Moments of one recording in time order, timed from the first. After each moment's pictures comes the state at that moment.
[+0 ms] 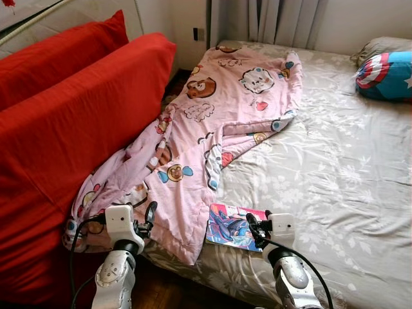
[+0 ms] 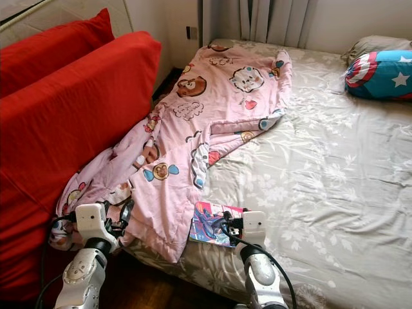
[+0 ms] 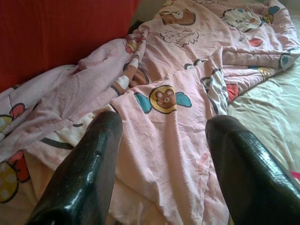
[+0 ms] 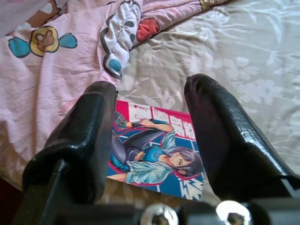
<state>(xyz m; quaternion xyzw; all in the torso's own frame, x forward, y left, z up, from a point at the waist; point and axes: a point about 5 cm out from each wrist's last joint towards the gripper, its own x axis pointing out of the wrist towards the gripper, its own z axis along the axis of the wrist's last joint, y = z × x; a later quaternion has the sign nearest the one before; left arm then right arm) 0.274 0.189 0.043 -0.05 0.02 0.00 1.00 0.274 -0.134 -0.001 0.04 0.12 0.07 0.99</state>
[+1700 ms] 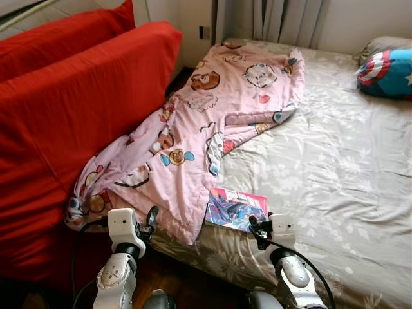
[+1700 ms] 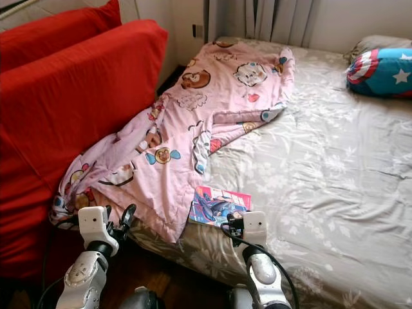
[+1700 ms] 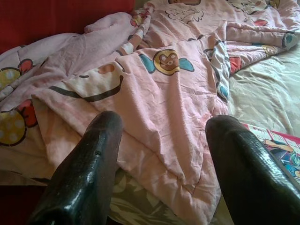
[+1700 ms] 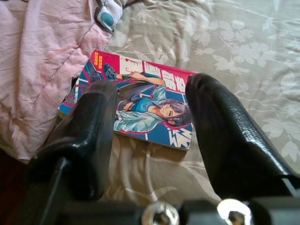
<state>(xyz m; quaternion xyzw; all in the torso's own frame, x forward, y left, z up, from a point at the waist) 0.271 0.188 0.038 -0.05 0.04 0.01 1.00 0.274 -0.136 -0.006 0.01 0.15 0.06 0.99</state>
